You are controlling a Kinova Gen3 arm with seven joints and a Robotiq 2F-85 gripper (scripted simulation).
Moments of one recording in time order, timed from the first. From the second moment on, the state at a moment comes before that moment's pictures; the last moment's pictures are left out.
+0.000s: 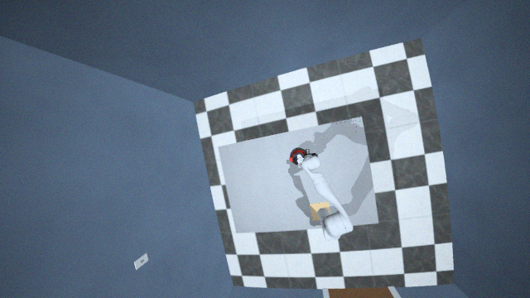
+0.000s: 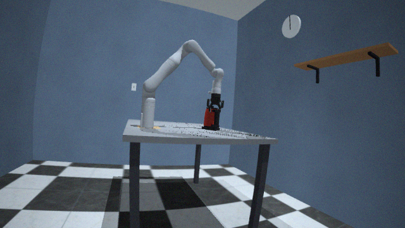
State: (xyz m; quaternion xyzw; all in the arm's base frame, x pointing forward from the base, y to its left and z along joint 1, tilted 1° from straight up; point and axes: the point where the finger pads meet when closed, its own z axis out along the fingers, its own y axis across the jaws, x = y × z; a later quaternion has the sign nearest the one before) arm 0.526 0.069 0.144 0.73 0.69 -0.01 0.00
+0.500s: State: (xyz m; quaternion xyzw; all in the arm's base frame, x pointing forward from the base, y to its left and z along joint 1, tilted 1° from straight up) arm 0.525 0.069 0.145 0.73 0.69 -0.01 0.00
